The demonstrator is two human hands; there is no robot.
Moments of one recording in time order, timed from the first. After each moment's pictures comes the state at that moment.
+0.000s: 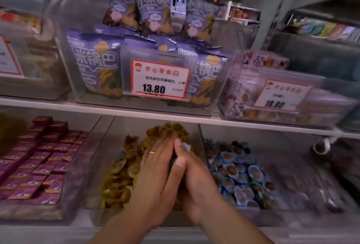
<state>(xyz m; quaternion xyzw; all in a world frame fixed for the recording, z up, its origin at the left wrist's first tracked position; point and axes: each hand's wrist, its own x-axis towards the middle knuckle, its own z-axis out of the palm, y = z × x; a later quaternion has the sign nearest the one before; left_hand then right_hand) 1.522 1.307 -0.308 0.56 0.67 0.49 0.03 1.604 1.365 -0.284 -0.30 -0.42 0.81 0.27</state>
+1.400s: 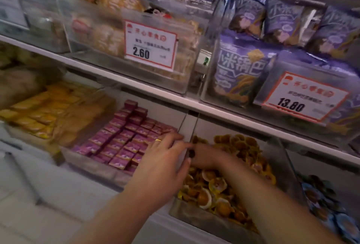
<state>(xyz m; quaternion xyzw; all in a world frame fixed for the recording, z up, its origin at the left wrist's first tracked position) 1.392 1.206 -0.318 0.48 0.80 0.35 -0.05 1.417 1.416 -0.342 -0.14 -0.97 0.15 -0.16</state>
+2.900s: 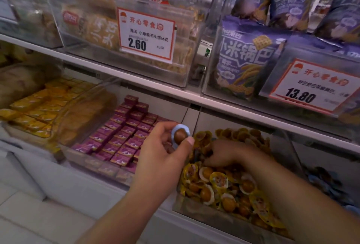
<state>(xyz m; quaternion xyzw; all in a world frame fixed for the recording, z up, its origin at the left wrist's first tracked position) 1.406 1.213 -0.309 0.27 0.65 0.71 0.09 1.445 1.435 -0.317 -0.26 -0.93 0.10 -0.26</state>
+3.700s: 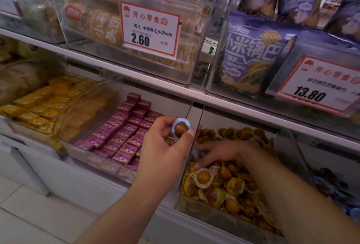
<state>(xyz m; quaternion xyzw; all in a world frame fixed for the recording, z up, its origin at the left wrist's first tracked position) 1.403 1.219 -0.303 0.24 0.62 0.74 0.10 1.444 1.426 -0.319 -0.24 -0.84 0.41 -0.27</state>
